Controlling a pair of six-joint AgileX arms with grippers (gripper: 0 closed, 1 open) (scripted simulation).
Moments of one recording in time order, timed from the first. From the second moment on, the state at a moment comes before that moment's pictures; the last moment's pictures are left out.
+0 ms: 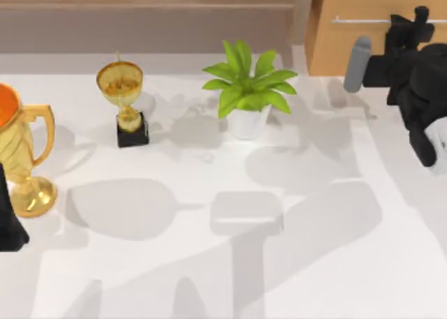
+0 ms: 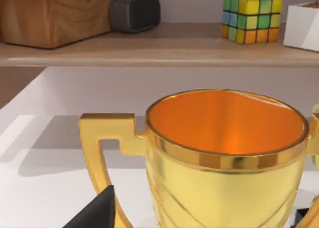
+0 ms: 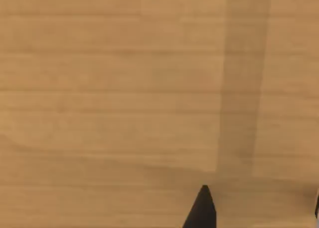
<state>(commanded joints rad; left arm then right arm) 0.00 0.00 0.00 0.00 0.00 0.00 0.17 2.30 1.10 1.18 0.20 -1.55</state>
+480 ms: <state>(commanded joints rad) 0.00 0.00 0.00 0.00 0.00 0.00 0.17 2.30 1.10 1.18 0.20 -1.55</state>
